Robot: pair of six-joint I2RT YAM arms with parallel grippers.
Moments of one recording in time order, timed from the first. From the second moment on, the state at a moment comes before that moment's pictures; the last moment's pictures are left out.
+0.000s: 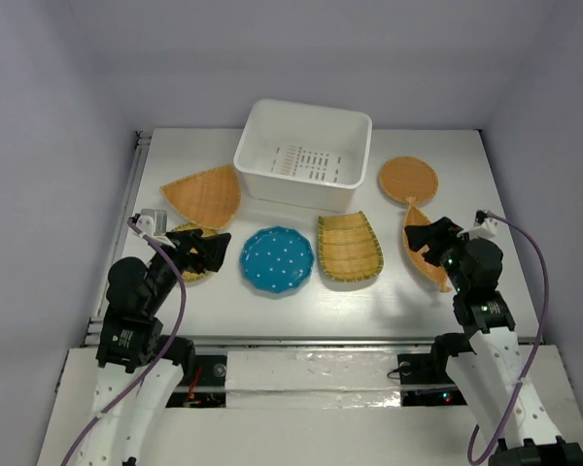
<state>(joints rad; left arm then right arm) -0.20 0.36 0.64 -0.33 0.25 -0.44 0.07 0.54 0.43 -0.13 -0.10 0.67</state>
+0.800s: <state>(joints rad) -0.20 0.35 0.63 -0.32 0.25 -0.45 0.07 0.87 0.31 0.05 -0.22 0.73</state>
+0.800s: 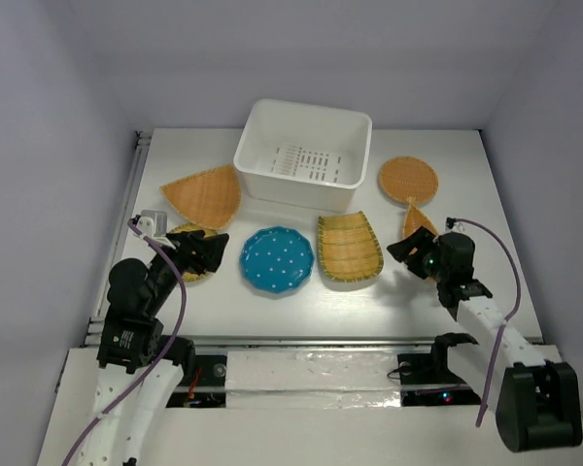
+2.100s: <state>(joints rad) -0.20 0.34 0.63 -0.32 0.21 -0.46 0.18 0.56 0.38 -0.16 -0.12 0.84</state>
